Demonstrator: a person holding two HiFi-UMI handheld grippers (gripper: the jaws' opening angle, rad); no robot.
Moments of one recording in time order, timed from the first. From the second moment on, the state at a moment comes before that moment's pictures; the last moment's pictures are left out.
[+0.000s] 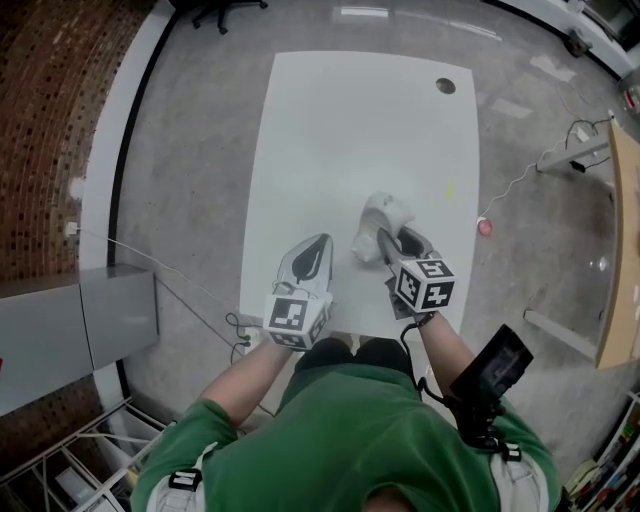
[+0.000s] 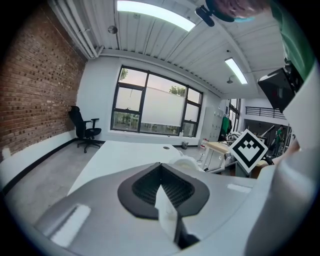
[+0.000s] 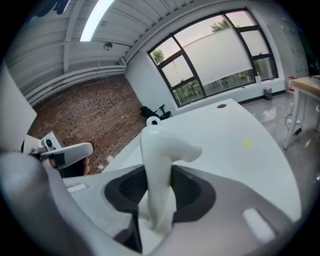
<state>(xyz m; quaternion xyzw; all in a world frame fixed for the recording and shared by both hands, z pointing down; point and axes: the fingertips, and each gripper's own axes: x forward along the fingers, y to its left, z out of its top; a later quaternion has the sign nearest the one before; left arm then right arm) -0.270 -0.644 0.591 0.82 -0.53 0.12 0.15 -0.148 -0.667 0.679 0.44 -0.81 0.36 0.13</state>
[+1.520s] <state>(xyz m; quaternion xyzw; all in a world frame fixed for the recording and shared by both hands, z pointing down) -0.273 -0.673 0.625 0.81 -0.53 0.14 0.19 -0.132 -0.695 0.745 0.46 -0.76 0.40 0.20</state>
